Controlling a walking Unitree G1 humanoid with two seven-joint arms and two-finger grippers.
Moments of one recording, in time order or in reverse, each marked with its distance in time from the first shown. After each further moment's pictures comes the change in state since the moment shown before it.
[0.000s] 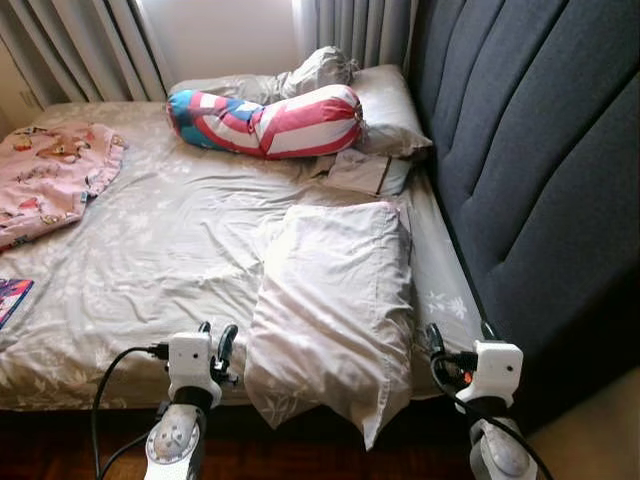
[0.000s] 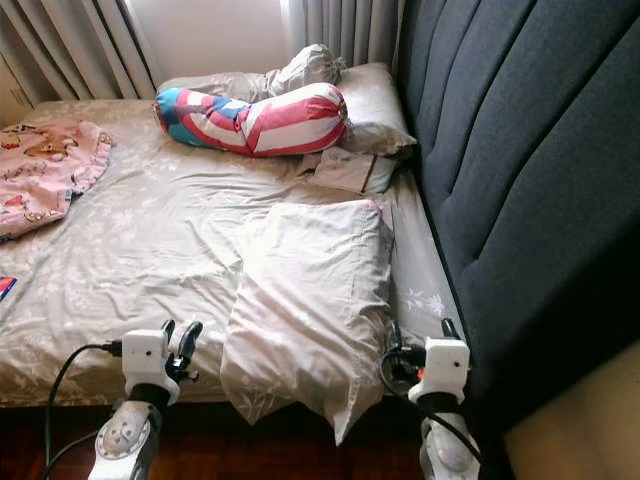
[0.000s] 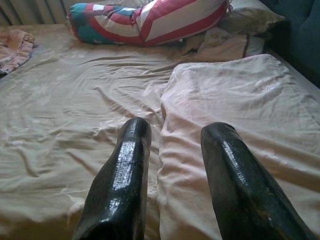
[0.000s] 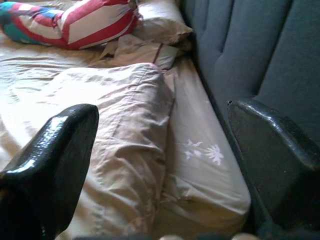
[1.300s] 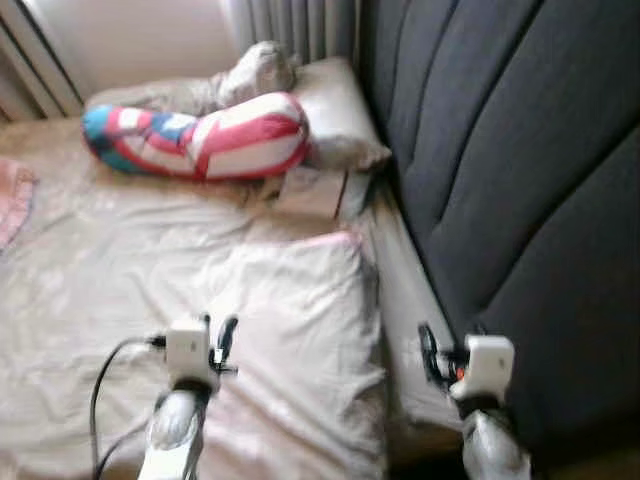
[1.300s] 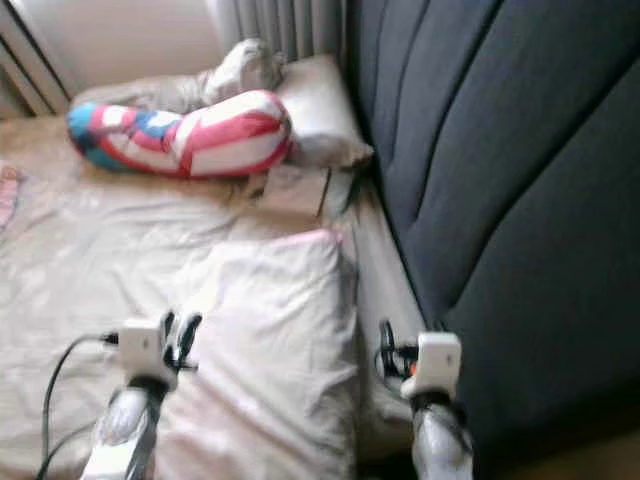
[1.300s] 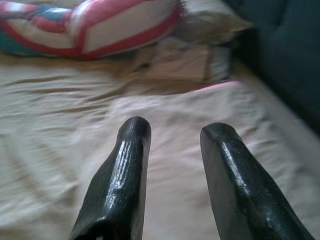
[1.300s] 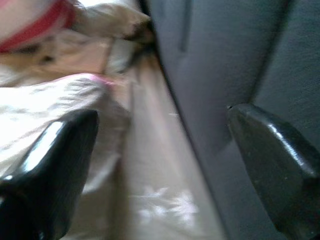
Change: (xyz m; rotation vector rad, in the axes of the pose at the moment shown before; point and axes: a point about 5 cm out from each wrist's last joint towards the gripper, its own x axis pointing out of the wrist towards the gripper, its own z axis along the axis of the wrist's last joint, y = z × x) left arm 0.007 -0.014 0.015 -0.037 -0.011 -0.045; right arm 0.000 -0.002 0.001 0.011 0.057 -0.024
